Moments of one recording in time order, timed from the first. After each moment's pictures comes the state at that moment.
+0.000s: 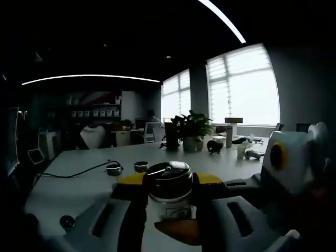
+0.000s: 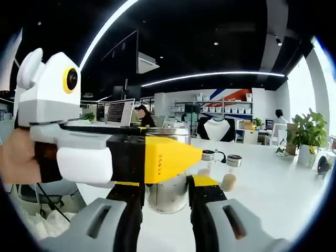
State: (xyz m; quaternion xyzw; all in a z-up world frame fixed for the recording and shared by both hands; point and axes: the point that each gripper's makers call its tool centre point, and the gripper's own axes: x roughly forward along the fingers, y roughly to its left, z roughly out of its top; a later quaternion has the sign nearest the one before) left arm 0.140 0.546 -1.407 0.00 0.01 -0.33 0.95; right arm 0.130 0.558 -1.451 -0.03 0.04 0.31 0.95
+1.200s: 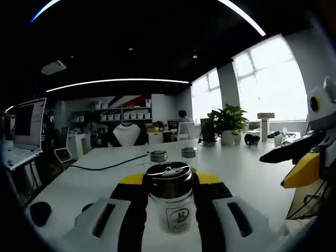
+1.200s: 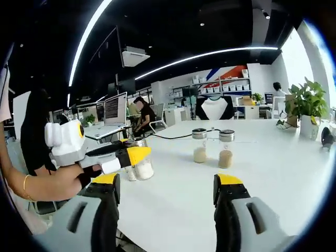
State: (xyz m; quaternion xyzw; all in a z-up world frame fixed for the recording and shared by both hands) left arm 0.203 0.627 -1.478 0.02 -0.01 -0.19 0.98; right arm 0.131 0.515 -1.479 0.03 0.12 0.31 0.94
